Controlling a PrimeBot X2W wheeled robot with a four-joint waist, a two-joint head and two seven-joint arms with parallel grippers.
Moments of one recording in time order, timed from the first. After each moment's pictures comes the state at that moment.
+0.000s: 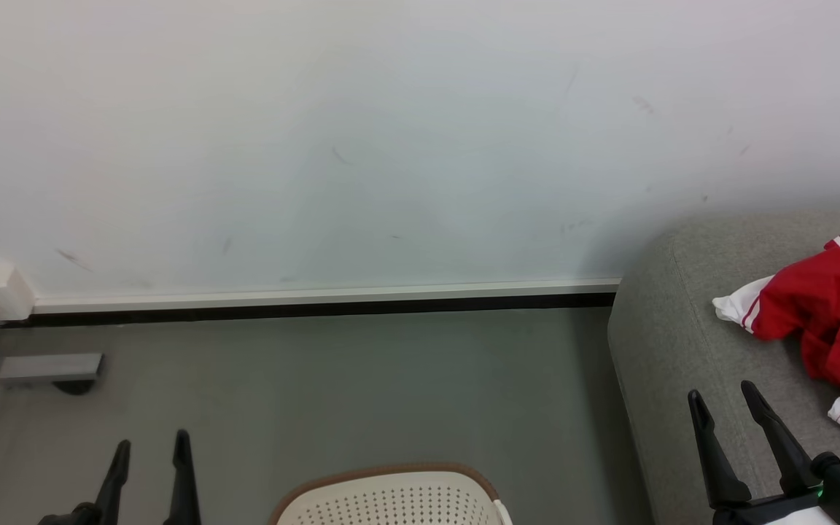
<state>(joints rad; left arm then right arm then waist) 0.06 0.10 0.06 0.15 -0.24 0.01 -0.26 -0.06 -0.21 0.19 0.19 0.40 0.13 -0.26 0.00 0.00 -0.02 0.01</state>
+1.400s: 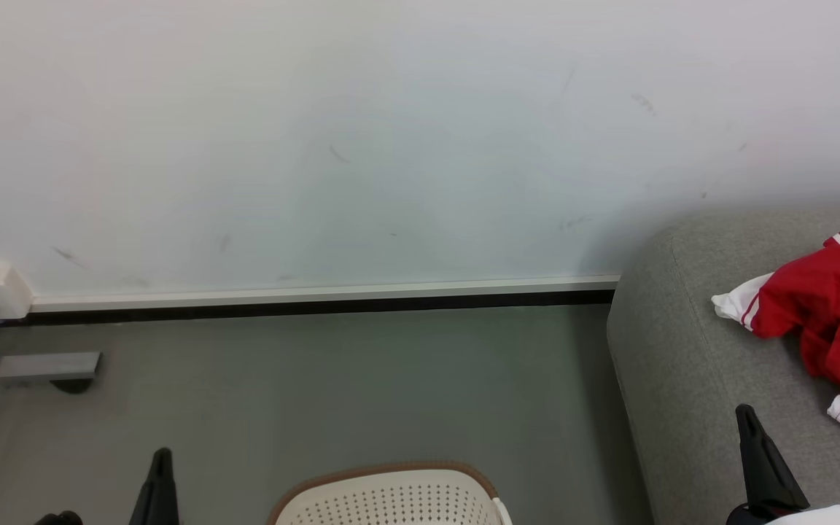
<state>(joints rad) 0.03 0.05 0.11 0.23 -0.58 -0.07 -0.16 -0.04 -0.16 0.13 0.23 0.75 0.13 -0.17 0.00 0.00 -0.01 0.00</state>
